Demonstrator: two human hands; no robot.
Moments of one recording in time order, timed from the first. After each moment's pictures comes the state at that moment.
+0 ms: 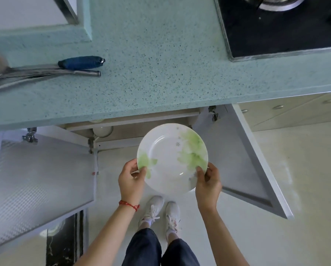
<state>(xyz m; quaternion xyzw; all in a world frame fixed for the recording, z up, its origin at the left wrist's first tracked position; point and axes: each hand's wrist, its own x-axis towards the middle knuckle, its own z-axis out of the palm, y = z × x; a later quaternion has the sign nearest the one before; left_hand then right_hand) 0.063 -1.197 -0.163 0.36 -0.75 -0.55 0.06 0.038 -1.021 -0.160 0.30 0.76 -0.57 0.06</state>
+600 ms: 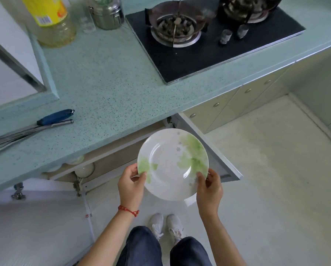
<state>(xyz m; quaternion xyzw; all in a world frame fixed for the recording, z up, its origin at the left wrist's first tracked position) 0.057 -1.160 -0.054 0.20 -0.78 -0.60 -0.01 0.092 -0.985 -0.052 0.39 0.71 -0.58 -0.08</state>
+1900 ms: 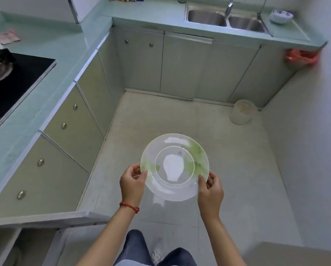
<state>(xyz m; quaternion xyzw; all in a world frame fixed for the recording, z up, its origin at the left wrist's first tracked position) 0.175 -0.735 0.002 -0.20 -0.75 -0.57 -0.27 0.350 -0.679 0.000 0.62 0.47 -0.46 -0.42</state>
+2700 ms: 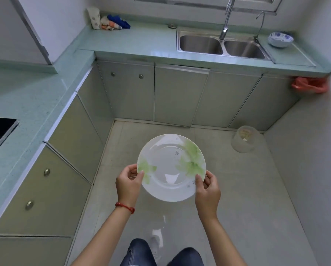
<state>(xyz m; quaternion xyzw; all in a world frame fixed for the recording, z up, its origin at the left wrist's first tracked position) 0.025 -0.428 0.011 -0.24 -0.74 -0.57 -0.26 0.209 -0.380 0.008 0.60 0.46 -0.46 -0.46</state>
